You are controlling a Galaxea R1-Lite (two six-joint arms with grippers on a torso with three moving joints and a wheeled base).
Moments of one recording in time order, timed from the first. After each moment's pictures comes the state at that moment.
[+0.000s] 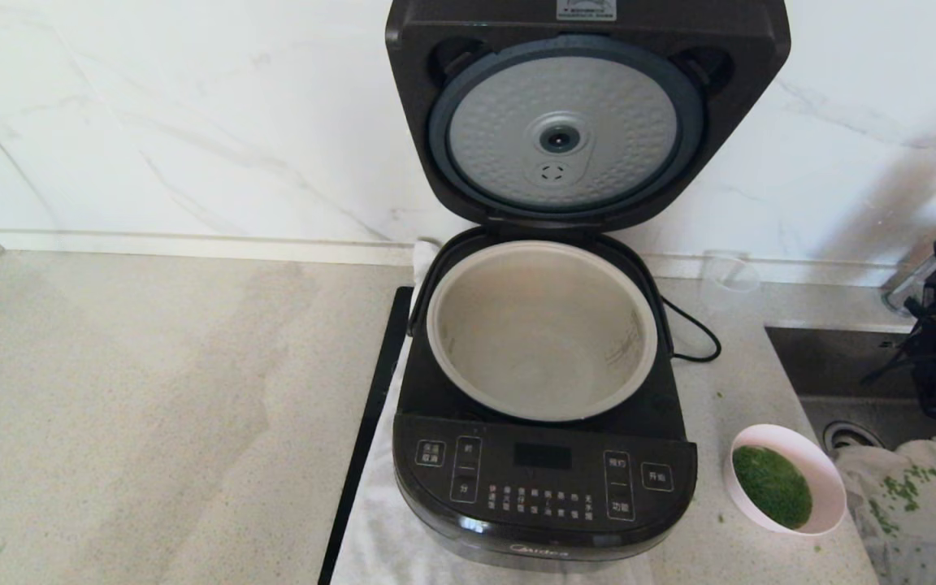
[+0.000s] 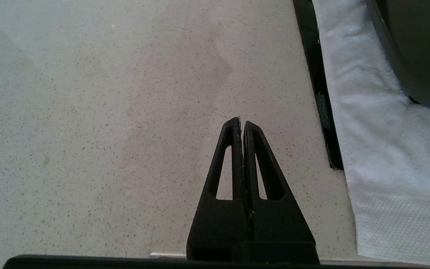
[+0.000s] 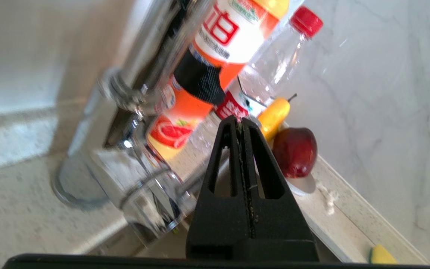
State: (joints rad) left arm 0.00 0.00 0.00 0.01 -0.05 0.09; right arm -0.44 2.39 -1.35 -1.37 -0.64 -0.43
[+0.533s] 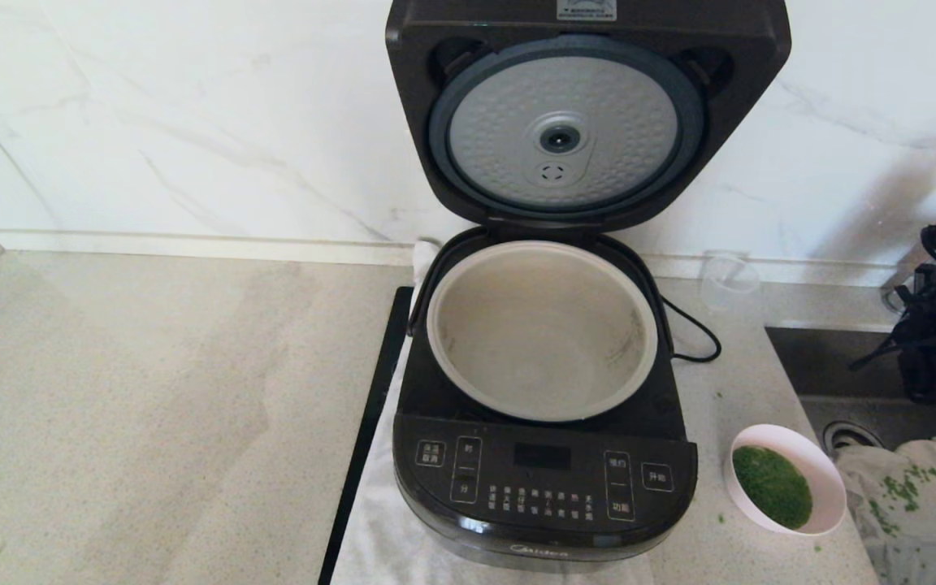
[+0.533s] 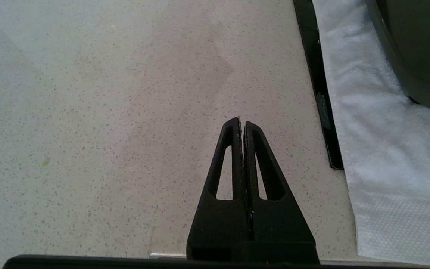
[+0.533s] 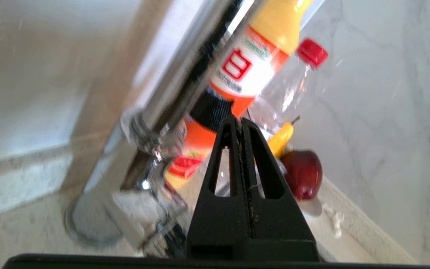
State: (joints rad) left arm 0.00 0.00 0.00 0.01 -0.05 0.09; right arm -0.42 2.45 -1.52 -1.36 -0.65 -0.48
